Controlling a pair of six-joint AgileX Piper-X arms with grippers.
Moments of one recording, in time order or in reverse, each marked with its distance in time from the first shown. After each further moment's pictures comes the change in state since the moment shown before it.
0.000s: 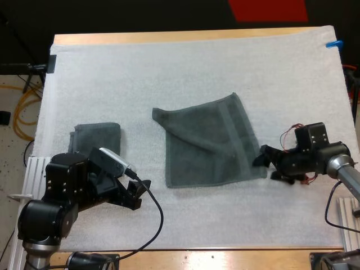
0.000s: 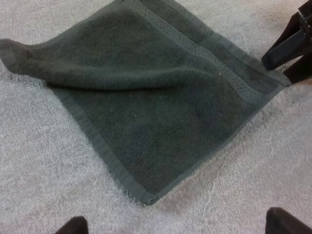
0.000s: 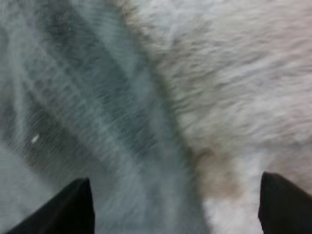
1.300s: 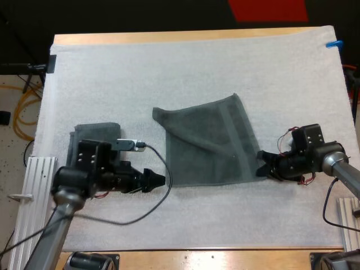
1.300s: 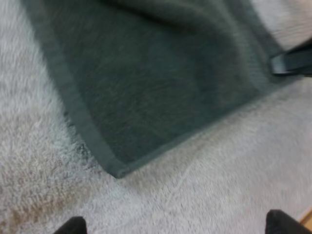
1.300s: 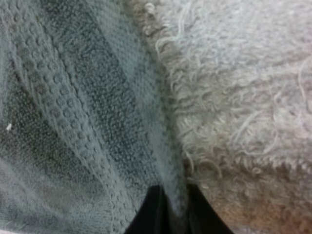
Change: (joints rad) left arm 0.000 0.351 0.143 -0.205 0.160 -0.290; right arm -0.003 0.077 0.000 -0.014 -0.045 -0.135
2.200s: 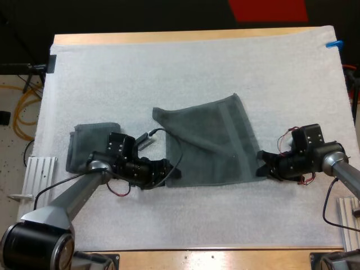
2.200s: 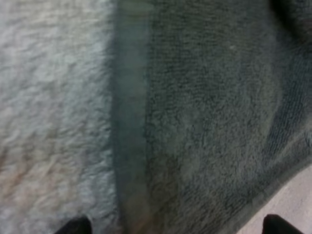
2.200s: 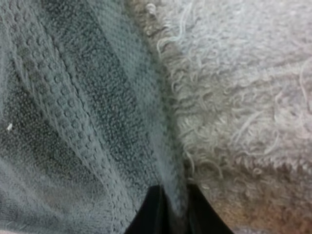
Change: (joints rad) left arm -0.062 0.496 0.042 -0.420 0.146 -0.317; right arm 0.000 0.000 0.000 0.000 0.000 0.000
